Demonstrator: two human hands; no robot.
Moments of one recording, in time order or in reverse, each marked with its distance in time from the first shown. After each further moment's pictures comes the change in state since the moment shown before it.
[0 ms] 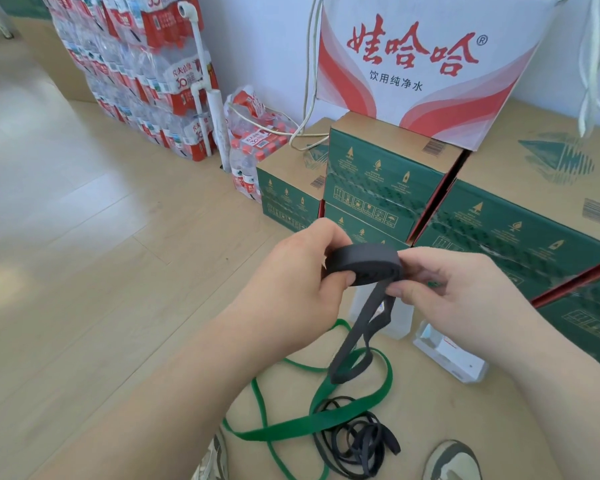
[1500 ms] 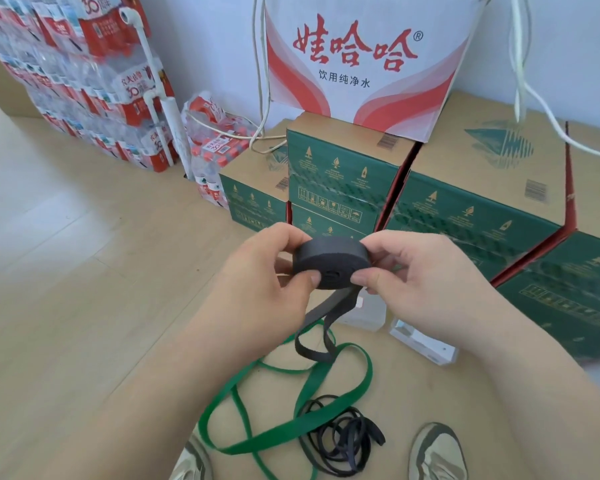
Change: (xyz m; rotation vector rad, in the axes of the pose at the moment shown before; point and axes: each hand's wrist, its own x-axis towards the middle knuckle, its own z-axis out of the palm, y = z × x) left_hand 0.001 0.006 0.011 -0.125 0.032 -0.042; right_hand -0.002 0.000 -0.011 0.046 0.031 0.025
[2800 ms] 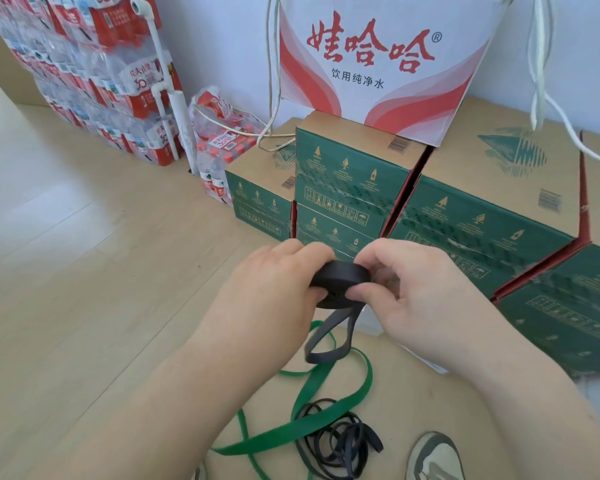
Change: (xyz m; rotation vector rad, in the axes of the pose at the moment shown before) left_hand 0.003 0.001 0.000 0.540 -0.050 0.213; right_hand 0.001 -0.008 0.017 -0.222 0.023 -0.065
